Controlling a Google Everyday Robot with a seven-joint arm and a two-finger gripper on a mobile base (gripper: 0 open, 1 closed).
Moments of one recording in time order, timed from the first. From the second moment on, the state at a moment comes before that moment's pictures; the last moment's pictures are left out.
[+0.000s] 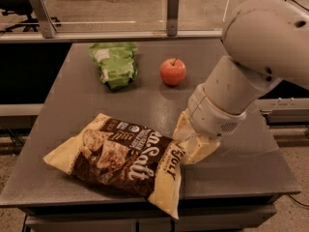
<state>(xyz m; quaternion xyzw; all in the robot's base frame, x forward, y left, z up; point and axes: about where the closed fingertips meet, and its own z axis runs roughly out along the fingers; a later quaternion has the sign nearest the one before) 0.394 -0.072 0.846 -0.80 0.58 0.11 0.14</state>
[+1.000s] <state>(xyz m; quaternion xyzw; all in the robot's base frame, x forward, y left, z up) 0.418 -0.078 0.929 -0.78 0.58 0.13 0.20</state>
